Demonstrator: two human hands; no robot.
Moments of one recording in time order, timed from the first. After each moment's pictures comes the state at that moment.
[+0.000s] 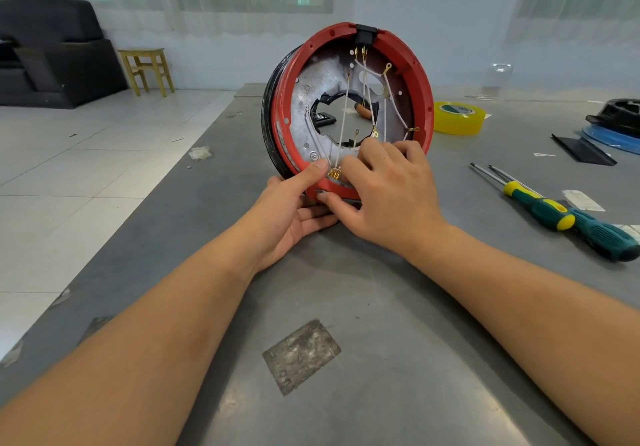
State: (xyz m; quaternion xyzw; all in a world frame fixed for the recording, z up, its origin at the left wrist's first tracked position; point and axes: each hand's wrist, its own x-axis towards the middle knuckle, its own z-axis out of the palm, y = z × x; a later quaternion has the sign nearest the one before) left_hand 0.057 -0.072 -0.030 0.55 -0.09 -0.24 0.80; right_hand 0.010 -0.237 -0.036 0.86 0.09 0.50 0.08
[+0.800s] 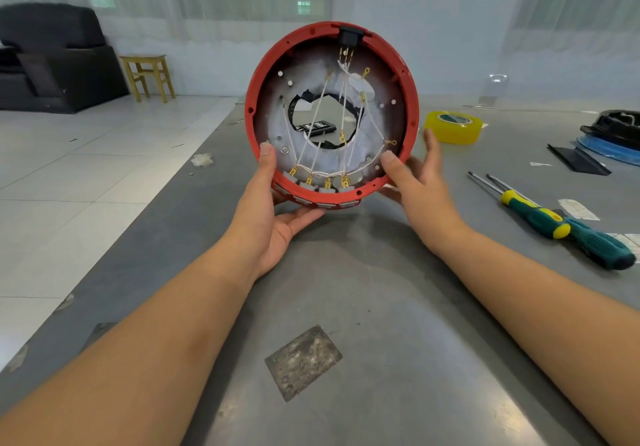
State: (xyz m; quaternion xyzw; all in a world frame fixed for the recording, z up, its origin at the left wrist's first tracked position) left_hand 0.066 -0.060 -0.035 0.45 -0.02 -0.18 0.88; right_hand 0.012 -0.270 -0.035 0.71 -0.05 0.28 -0.65
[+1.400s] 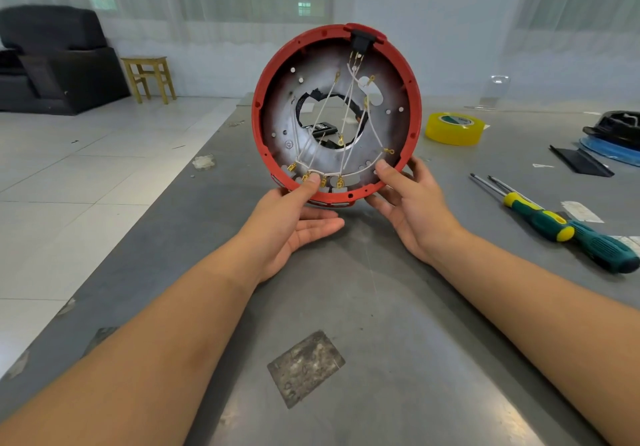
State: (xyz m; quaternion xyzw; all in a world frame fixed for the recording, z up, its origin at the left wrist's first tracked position) left_hand 0.063 -0.067 -0.033 0.57 -0.08 -0.22 0.79; right_hand 0.018 -0.259 -0.038 0.54 -0.03 0.21 -0.81
